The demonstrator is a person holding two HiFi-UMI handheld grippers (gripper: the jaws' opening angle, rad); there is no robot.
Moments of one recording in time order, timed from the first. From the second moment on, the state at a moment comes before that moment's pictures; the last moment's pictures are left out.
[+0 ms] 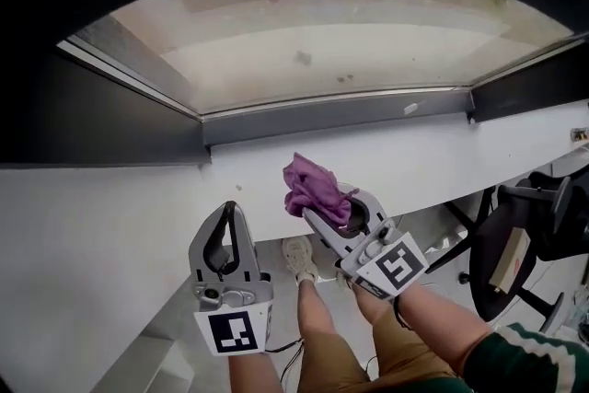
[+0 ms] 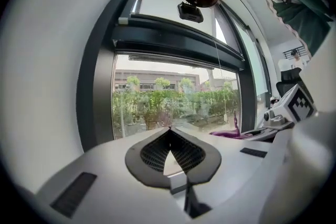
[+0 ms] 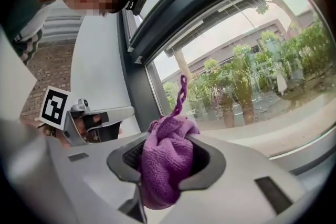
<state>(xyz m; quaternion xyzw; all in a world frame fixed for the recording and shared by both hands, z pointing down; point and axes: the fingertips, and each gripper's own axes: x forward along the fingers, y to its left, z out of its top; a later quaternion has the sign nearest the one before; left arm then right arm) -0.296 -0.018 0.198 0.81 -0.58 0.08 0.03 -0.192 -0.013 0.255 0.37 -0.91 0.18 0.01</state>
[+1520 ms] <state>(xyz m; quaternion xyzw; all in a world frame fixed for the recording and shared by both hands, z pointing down) -0.399 -0.056 0.347 0.78 -0.61 0.08 0.08 -0.383 -0.091 0.508 0.33 -0.91 0.23 0.10</state>
